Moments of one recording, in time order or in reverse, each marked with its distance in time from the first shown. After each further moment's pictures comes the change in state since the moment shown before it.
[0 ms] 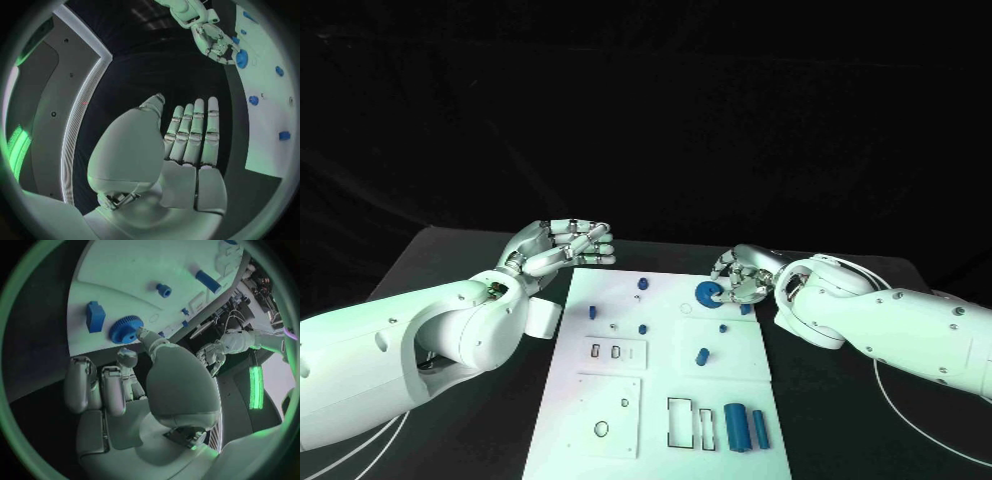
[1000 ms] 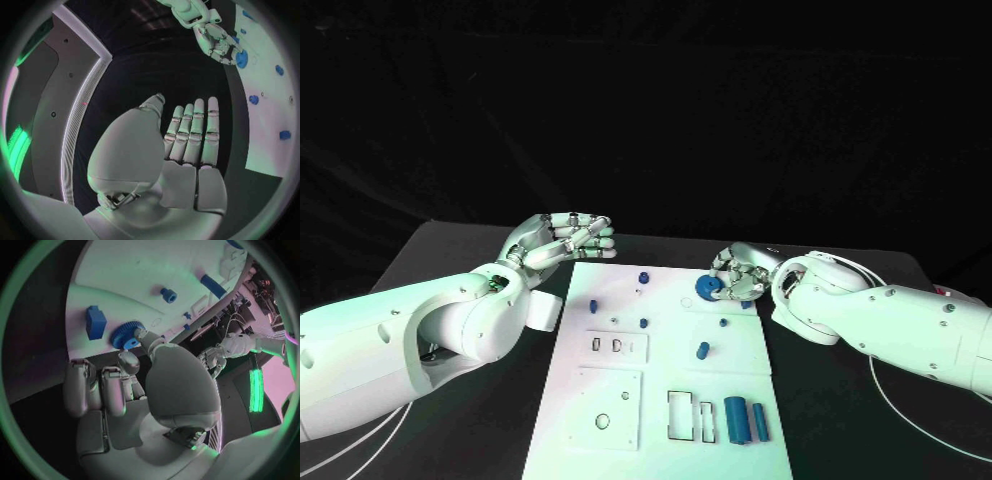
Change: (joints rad) left arm 0.000 0.002 0.000 -0.007 0.000 0.001 0.000; left_hand 0.000 0.000 0.000 0.000 0.000 0.000 0.000 0.000 0.001 0.000 0.000 0.000 0.000 0.000 0.000 0.000 0.001 0.000 0.000 0.000 0.000 0.000; right arm -0.013 0.025 -0.001 -0.028 -0.026 0.004 0.000; right_hand 0.013 0.003 0.031 -0.008 -0.005 0.007 0.000 0.024 0.006 0.038 -0.002 0.081 0.074 0.000 0.000 0.017 0.000 -0.015 0.021 0.003 0.026 0.005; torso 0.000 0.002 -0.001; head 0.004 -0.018
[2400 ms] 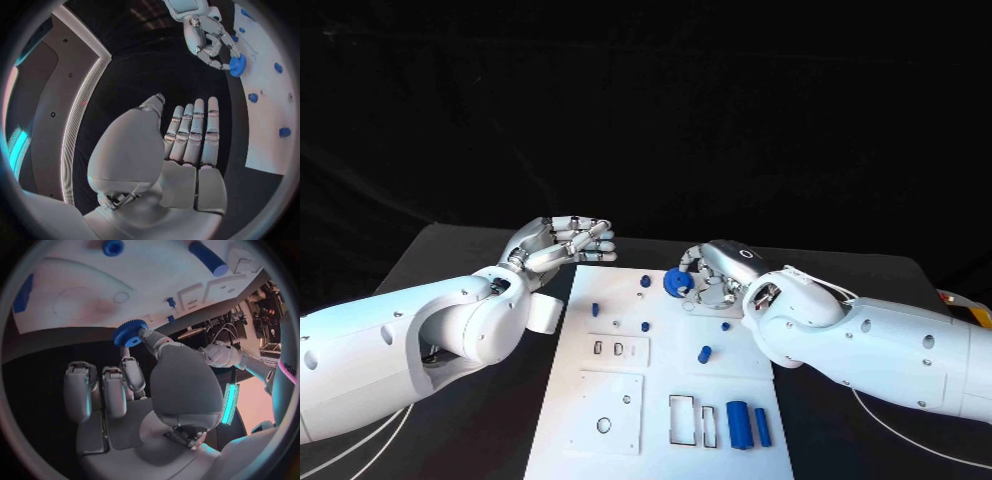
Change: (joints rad) left arm 0.000 -0.001 0.000 -0.006 0.000 0.002 -0.005; left_hand 0.000 0.000 0.000 0.000 0.000 0.000 0.000 0.000 0.000 0.000 0.000 0.000 0.000 0.000 0.000 0.000 0.001 0.000 0.000 0.000 0.000 -0.001; right arm -0.015 0.052 -0.009 0.149 -0.278 -0.254 -0.073; right_hand -0.031 0.009 0.091 0.027 -0.004 0.113 -0.013 0.027 -0.002 0.105 -0.030 0.173 0.163 0.000 -0.007 0.017 0.000 0.000 0.034 -0.027 0.035 0.000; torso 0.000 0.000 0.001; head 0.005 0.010
